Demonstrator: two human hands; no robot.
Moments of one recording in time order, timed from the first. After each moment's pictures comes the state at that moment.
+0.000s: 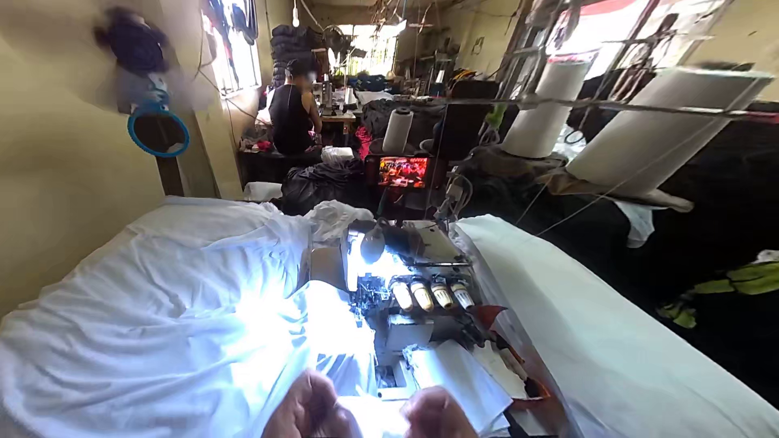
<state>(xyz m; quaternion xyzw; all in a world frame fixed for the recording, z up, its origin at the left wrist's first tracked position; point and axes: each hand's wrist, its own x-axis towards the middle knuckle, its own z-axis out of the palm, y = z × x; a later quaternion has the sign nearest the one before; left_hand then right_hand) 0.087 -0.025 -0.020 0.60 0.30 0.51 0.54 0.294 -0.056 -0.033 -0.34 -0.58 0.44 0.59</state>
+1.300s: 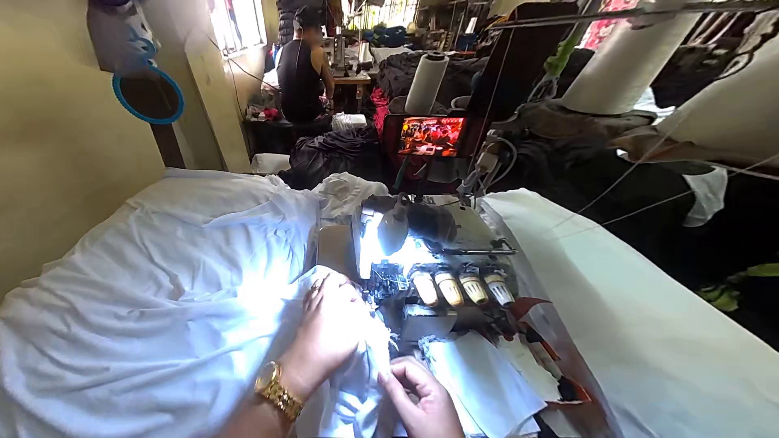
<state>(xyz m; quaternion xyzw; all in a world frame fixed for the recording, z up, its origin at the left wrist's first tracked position) 0.125 0.101 -0.038 0.79 0.52 0.25 0.23 0.286 -0.008 -0.088 -0.59 -0.56 0.33 0.47</state>
